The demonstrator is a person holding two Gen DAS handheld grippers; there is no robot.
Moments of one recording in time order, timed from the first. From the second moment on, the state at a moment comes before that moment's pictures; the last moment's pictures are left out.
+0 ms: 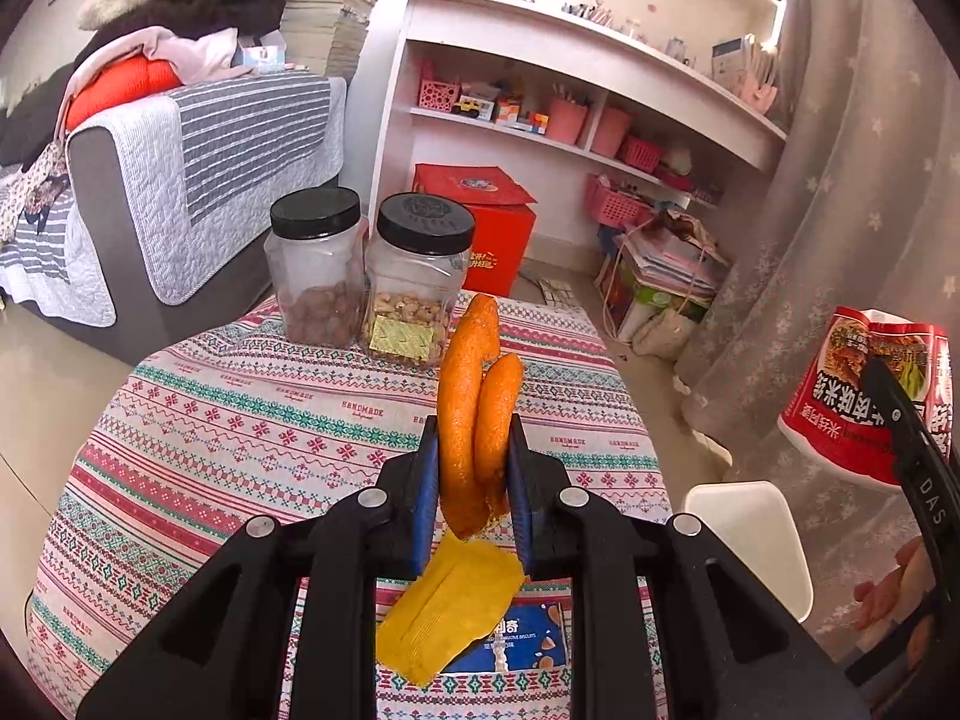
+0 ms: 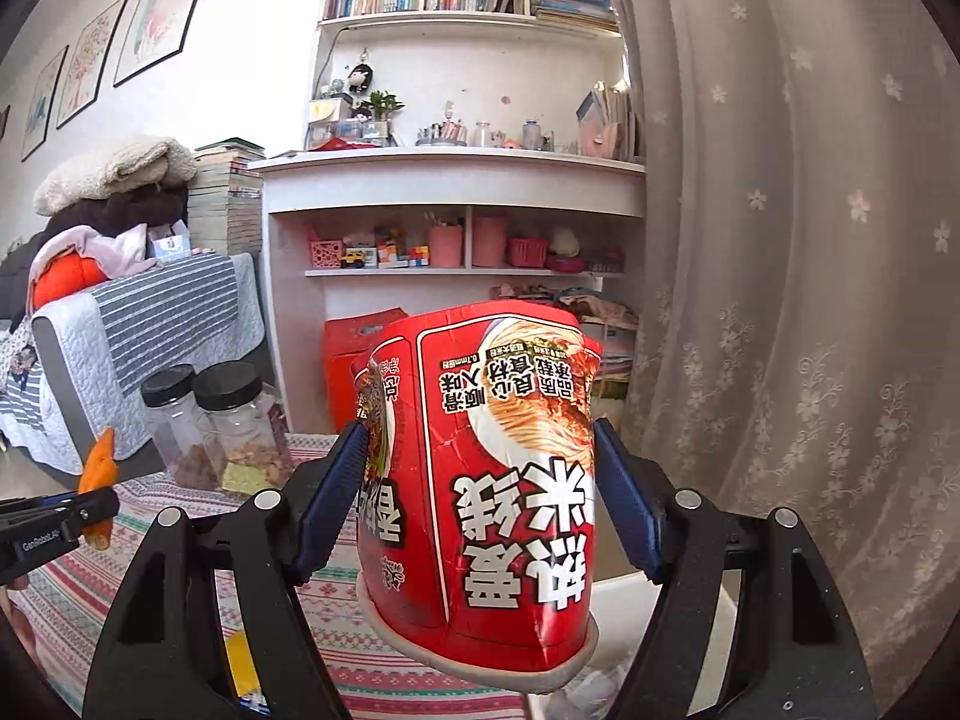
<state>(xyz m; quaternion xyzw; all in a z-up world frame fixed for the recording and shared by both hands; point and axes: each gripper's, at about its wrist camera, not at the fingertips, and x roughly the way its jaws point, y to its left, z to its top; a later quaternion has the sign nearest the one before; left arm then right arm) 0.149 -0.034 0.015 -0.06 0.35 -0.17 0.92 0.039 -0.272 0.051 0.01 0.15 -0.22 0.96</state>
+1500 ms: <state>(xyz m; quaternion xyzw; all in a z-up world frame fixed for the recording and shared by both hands) 0.138 -0.280 -0.011 -0.02 0.45 -0.35 0.82 -0.059 -0.411 0.025 0.12 0.22 -0.41 0.88</state>
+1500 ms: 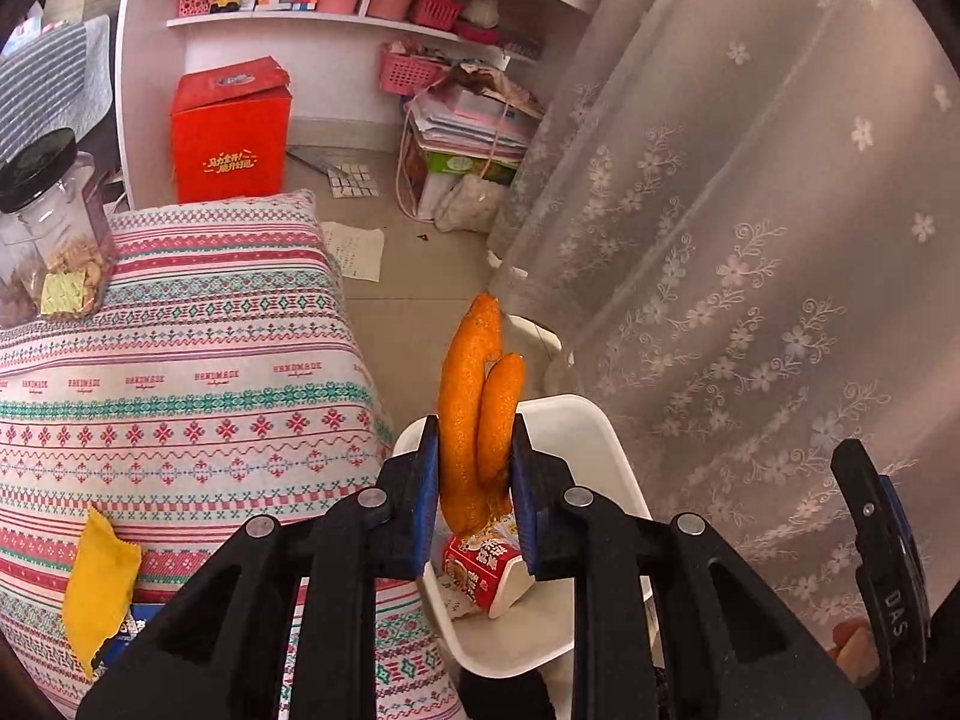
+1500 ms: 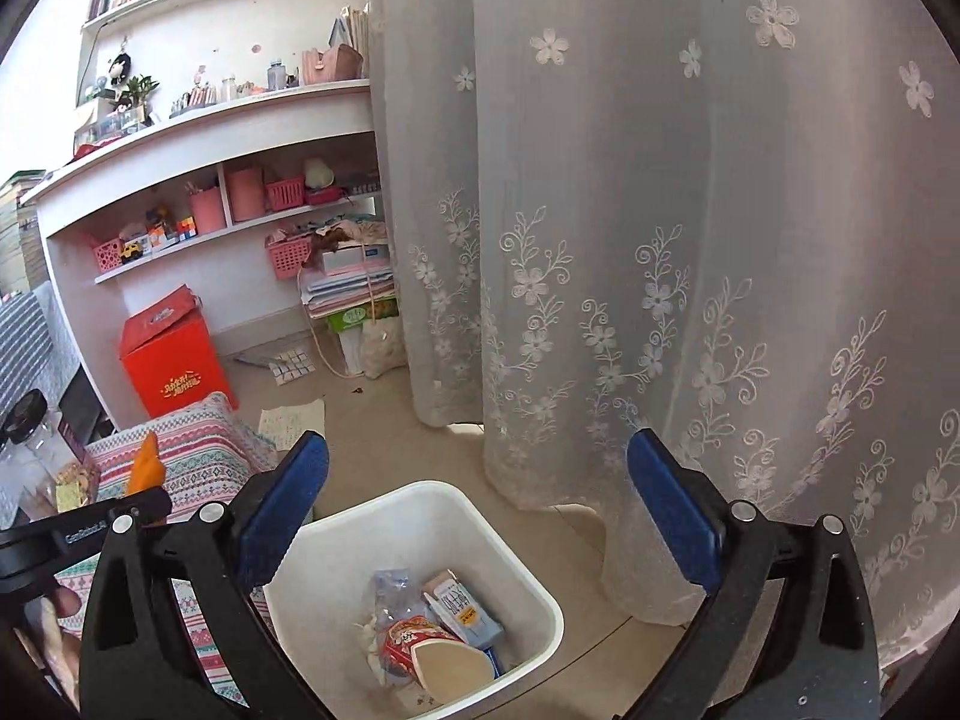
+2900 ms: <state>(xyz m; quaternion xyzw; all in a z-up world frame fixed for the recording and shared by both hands) 0.196 -0.082 -0.133 0.07 0.63 -0.21 0.75 0.037 -0.322 -0.037 0.06 0.42 -0.23 0.87</state>
